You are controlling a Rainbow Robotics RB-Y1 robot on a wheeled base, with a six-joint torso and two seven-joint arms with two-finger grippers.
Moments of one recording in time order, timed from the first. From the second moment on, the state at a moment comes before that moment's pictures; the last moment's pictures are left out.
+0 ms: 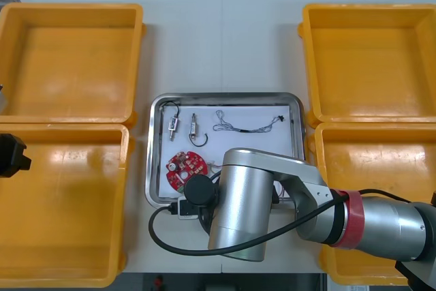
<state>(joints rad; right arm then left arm) -0.69 -0.39 1.12 -1.93 -0.39 1.70 1.80 -0.08 0.77 0.29 -2.21 0.79 1.91 -1.25</state>
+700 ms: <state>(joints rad) -0.71 -0.39 1.09 -1.93 -0.34 1.70 1.80 -0.08 0.77 0.29 -2.21 0.79 1.91 -1.25</state>
